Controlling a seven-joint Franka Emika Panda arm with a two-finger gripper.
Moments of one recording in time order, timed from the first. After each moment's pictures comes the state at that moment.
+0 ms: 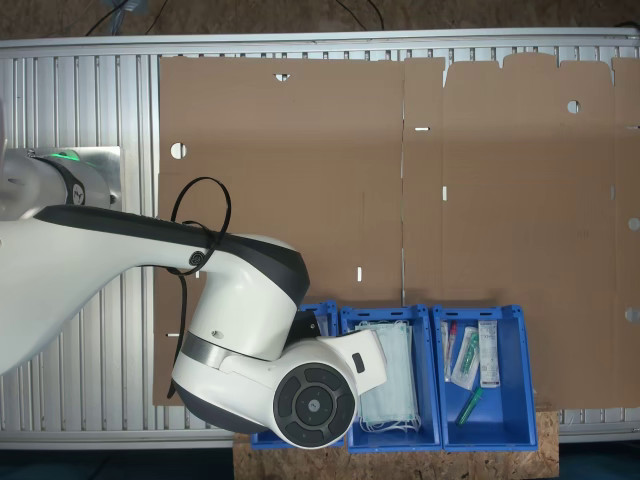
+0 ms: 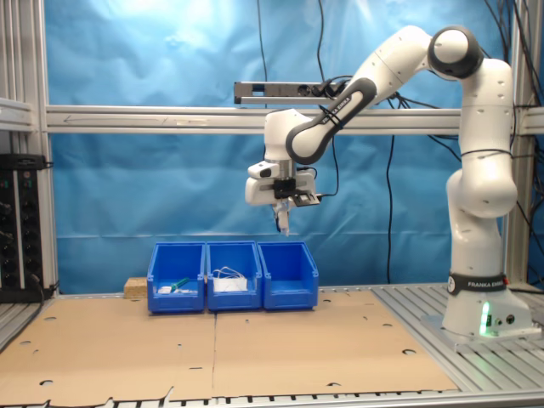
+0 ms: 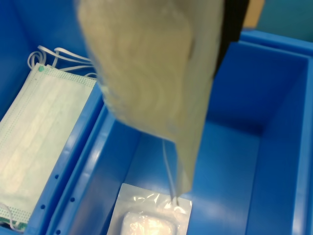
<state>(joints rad) -0.17 -0.05 -0.34 -2.34 -0.21 2.33 -1.45</state>
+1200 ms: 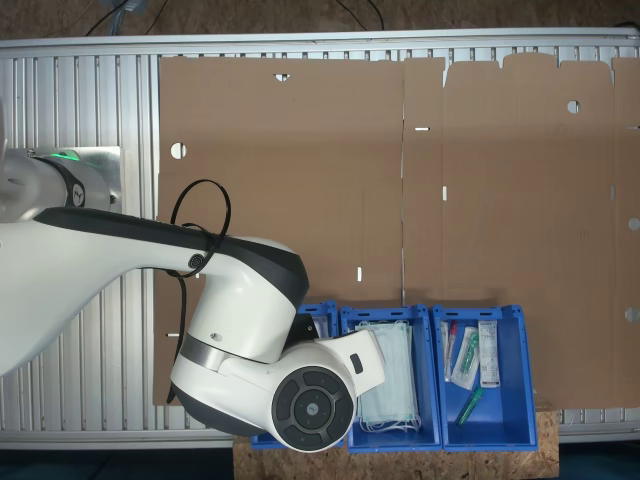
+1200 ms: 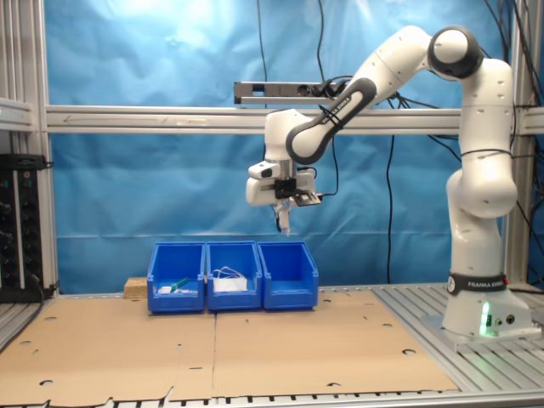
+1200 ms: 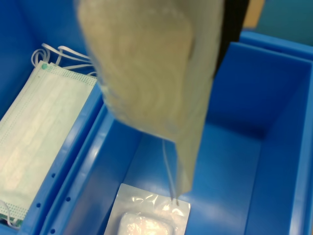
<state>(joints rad) -0.17 -0.05 -0.35 -2.34 -0.21 2.33 -1.48</state>
